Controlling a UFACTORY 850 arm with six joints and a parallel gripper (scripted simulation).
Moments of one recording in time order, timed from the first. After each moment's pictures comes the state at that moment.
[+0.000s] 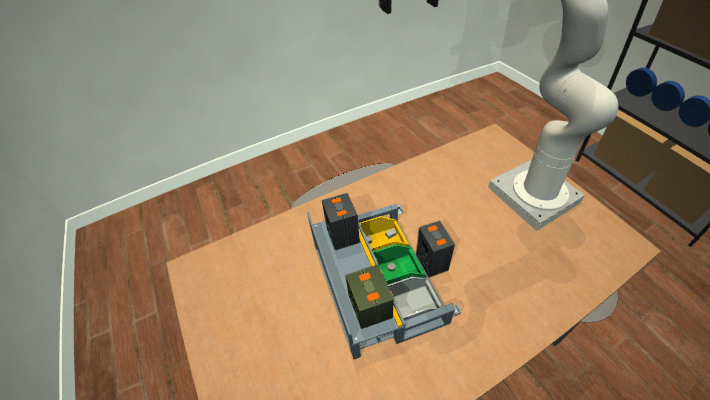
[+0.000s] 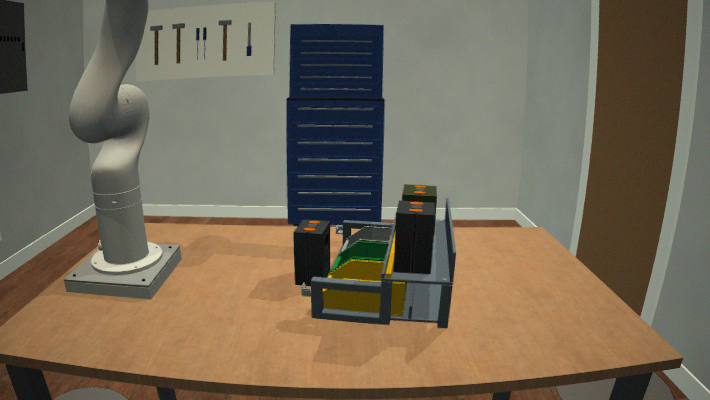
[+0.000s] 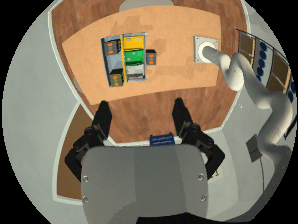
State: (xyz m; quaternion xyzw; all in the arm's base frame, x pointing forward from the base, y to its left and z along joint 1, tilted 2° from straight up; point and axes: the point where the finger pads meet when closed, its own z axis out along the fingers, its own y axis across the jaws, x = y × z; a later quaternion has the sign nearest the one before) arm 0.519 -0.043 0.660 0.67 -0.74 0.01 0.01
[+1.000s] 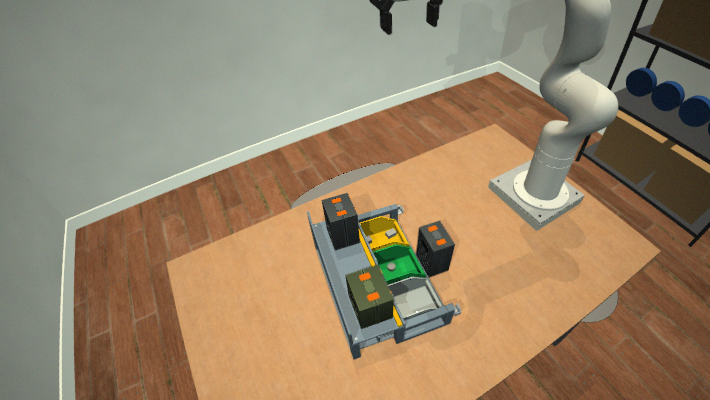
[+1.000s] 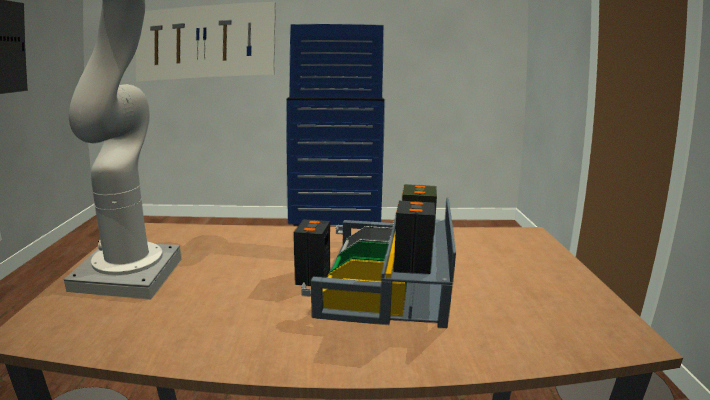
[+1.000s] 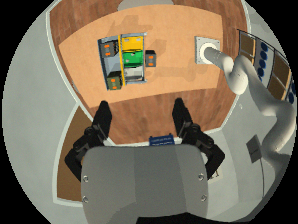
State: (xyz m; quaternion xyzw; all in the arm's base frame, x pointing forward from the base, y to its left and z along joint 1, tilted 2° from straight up) arm 0.517 -0.045 0.622 0.67 -0.74 0.00 0.01
